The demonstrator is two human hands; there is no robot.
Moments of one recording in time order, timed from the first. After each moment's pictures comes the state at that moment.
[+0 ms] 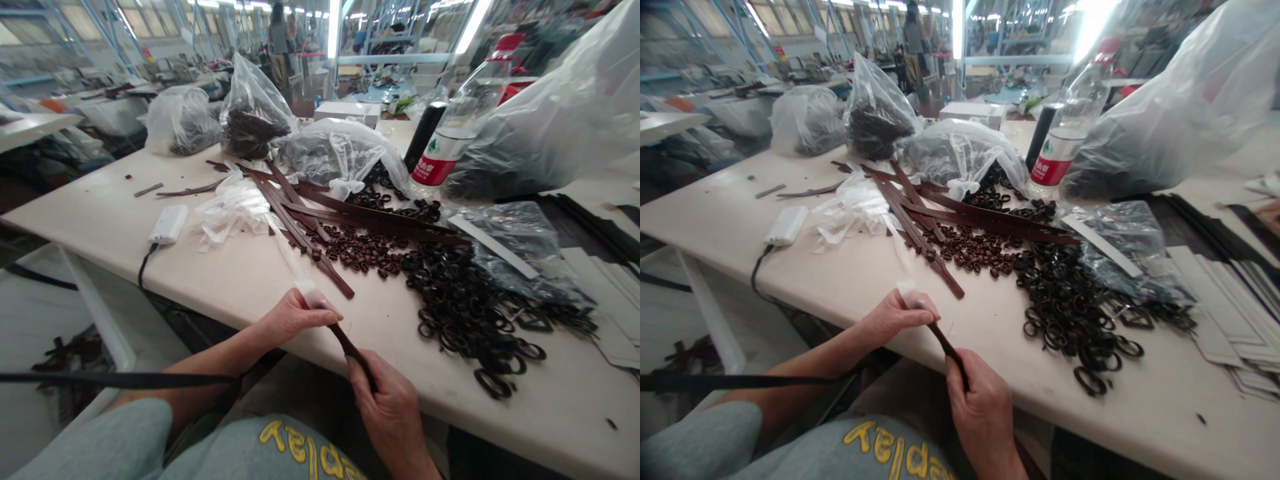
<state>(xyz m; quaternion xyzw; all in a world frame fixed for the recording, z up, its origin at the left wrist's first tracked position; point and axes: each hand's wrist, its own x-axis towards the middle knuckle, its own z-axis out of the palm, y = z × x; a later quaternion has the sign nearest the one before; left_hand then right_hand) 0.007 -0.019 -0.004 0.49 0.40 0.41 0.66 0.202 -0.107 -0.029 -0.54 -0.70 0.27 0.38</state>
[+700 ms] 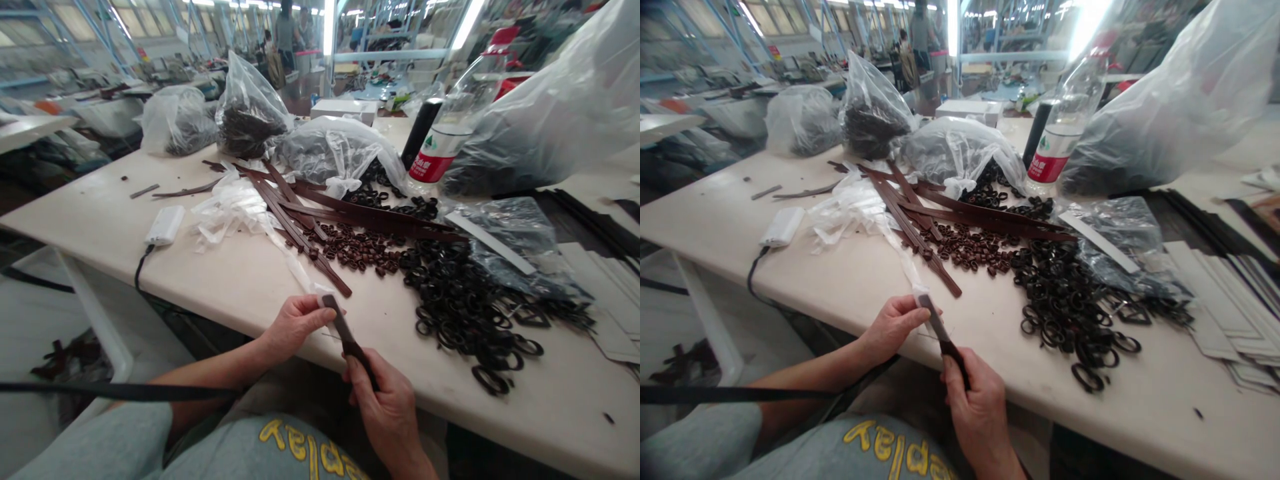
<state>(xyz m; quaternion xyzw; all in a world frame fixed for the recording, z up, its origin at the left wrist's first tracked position) 0.022 -0.035 -0.010 0.43 0.41 0.46 0.66 0.199 -0.111 -0.034 -0.54 -0.61 0.39 0.43</state>
